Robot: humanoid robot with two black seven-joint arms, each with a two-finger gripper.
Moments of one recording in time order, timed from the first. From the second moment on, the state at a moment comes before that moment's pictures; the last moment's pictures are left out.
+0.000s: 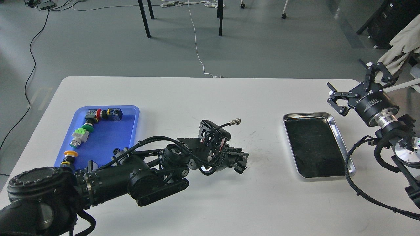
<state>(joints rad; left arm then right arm) -0.80 -0.04 -0.24 -1.01 1.86 -0.26 0.06 0.35 -0.52 1.16 1.10 0.01 0.26 0.02</state>
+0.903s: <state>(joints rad) -0.82 -0.04 -0.35 -1.03 1.68 -0.13 0.06 0.39 -0.48 1.16 1.08 0.01 0.27 0.02</state>
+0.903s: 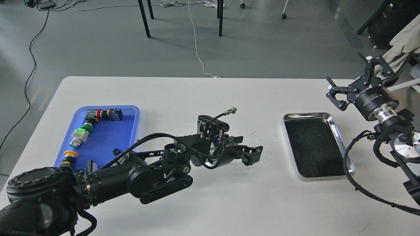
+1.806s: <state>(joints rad) -0.77 0.29 -0.95 -1.13 0.85 0.20 0.07 0.74 -0.66 0.67 1.07 0.00 0.26 0.01</state>
